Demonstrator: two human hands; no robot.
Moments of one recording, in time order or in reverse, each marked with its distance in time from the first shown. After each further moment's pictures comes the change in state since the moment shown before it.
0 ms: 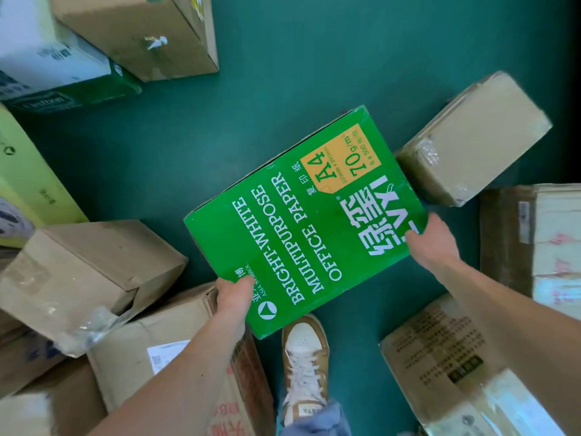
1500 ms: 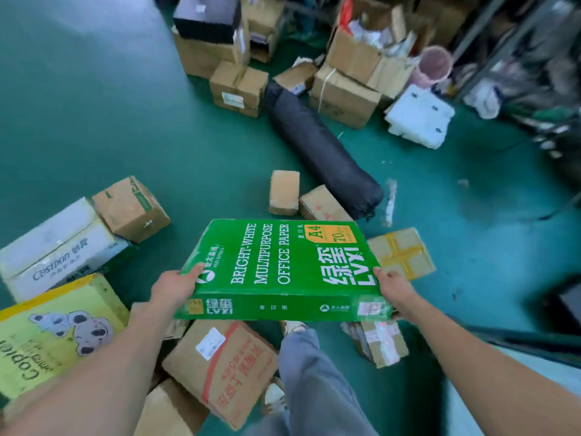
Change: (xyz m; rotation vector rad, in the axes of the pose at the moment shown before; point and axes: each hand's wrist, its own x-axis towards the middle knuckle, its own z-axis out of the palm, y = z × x) left_hand -0.457 -0.002 -0.288 0.948 -0.002 0.881; right_hand -0.621 0.164 -0.228 0.750 0.096 0.371
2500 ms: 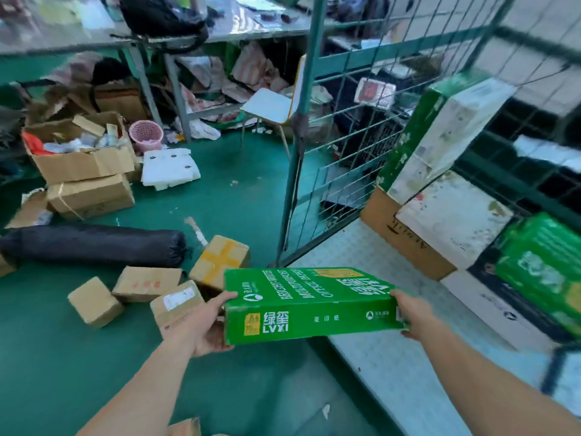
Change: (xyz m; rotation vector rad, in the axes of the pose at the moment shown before) left_hand -0.447 0.091 0.245 0.097 -0.954 0.247; right_hand -0.323 0.499 -0.182 1.158 0.589 0.647
